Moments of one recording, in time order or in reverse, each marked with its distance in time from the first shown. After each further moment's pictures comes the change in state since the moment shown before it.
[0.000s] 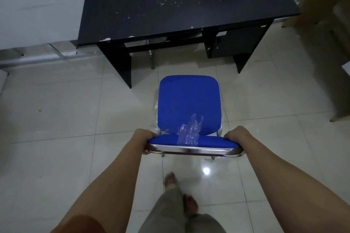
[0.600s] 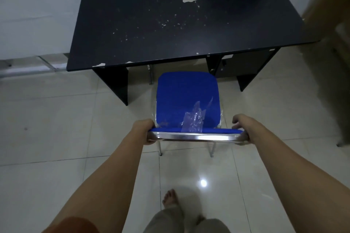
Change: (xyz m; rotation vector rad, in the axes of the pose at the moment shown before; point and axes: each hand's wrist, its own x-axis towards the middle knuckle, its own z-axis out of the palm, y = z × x) left_hand 0.063 0.181 -0.050 -0.323 0.019 0.093; right_hand 0.077 -0.141 -0.108 0.591 -0.070 0.067
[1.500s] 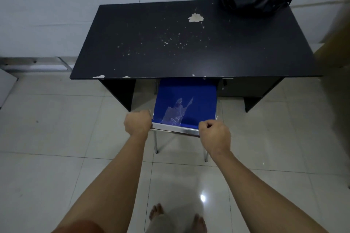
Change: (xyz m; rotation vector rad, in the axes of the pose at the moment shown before) left_hand -0.020 0.071 0.068 -0.131 0.582 0.381; right_hand -0.018 -0.057 0.017 -0.239 0.252 -0.878
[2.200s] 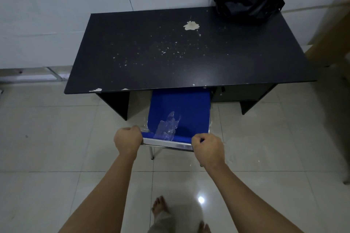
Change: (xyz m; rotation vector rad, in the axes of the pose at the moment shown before) left_hand 0.038 -0.004 -0.034 0.035 -0.087 0.051; right_hand -0.007 -0.030 0.030 0.003 -0.061 0.001
